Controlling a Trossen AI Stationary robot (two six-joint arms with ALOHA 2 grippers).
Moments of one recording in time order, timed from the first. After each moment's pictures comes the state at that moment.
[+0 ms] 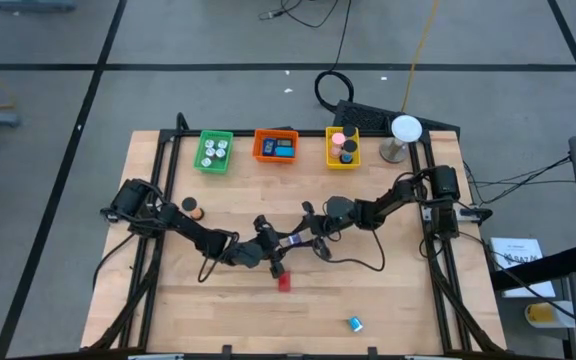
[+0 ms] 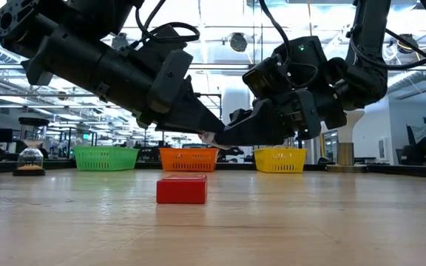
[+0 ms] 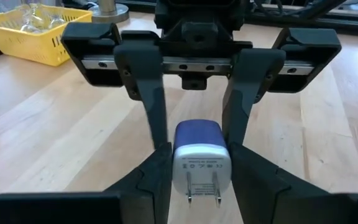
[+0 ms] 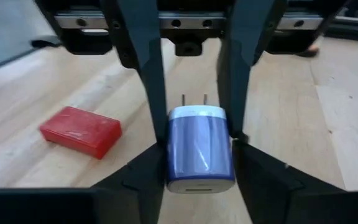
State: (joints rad) left arm -0.33 1.88 0.75 0.69 -0.60 -0.29; right arm -0.03 1.95 0.66 1.01 -0.37 -0.13
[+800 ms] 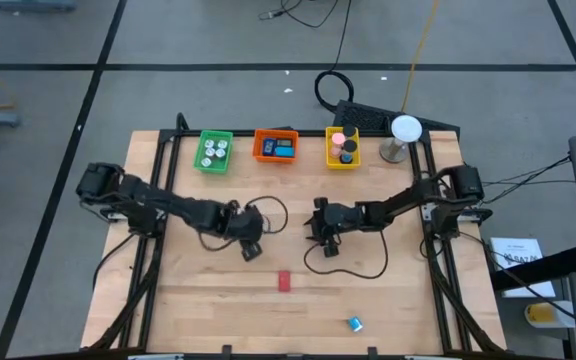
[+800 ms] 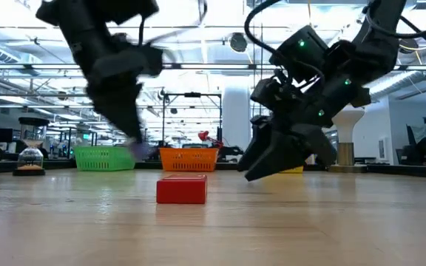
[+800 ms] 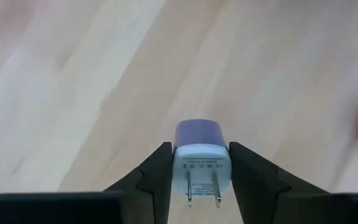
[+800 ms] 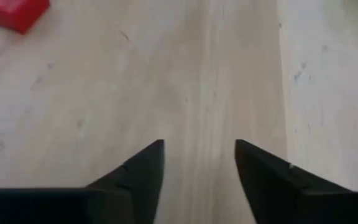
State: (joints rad) left arm -0.18 1.56 0.90 -0.47 -0.24 -0.60; right arm 0.02 1.79 0.66 0.47 0.00 -0.27
